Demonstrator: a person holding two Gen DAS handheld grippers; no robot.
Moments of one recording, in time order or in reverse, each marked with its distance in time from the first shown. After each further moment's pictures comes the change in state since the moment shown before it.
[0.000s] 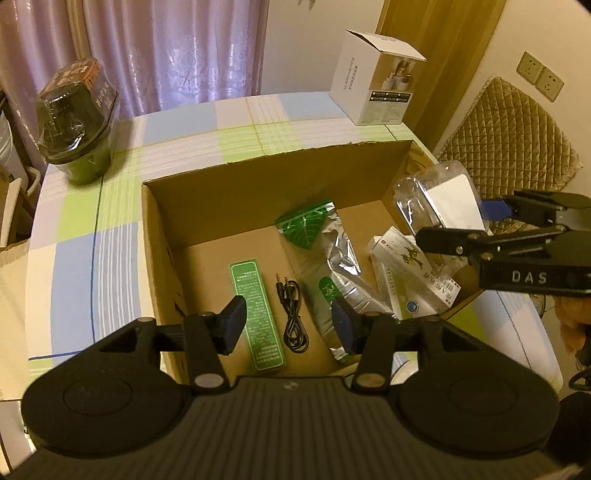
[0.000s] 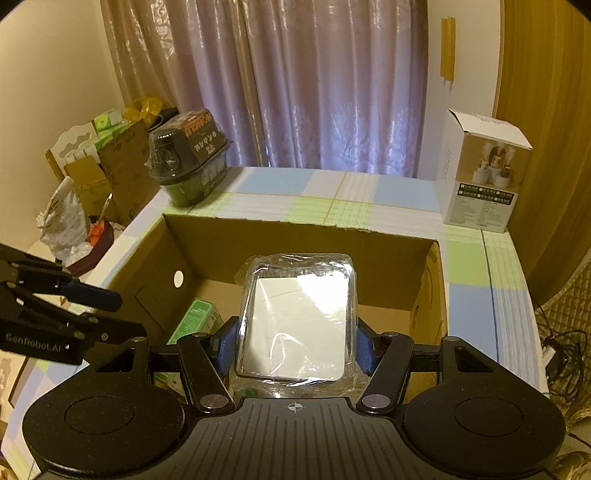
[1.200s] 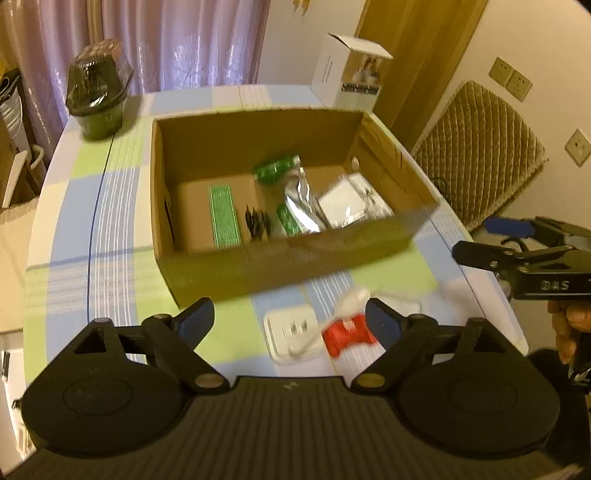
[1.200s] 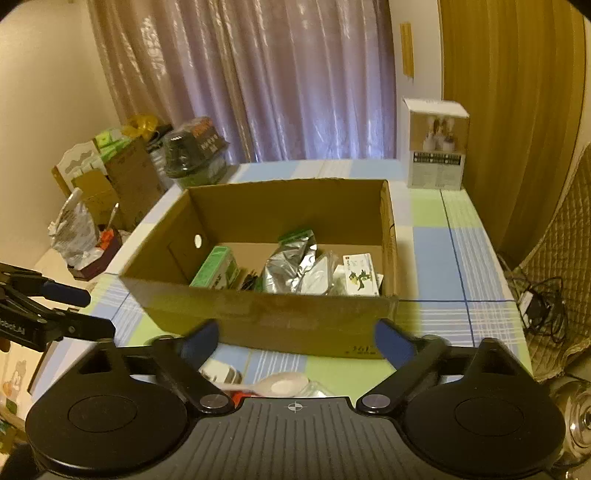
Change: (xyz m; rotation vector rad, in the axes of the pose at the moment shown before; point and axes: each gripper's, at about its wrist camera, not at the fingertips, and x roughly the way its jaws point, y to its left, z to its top) left arm -0.076 -0.037 -0.109 -0.042 -0.019 -0.040; right arm -0.121 0.014 -0.107 0.041 -0.037 -0.020
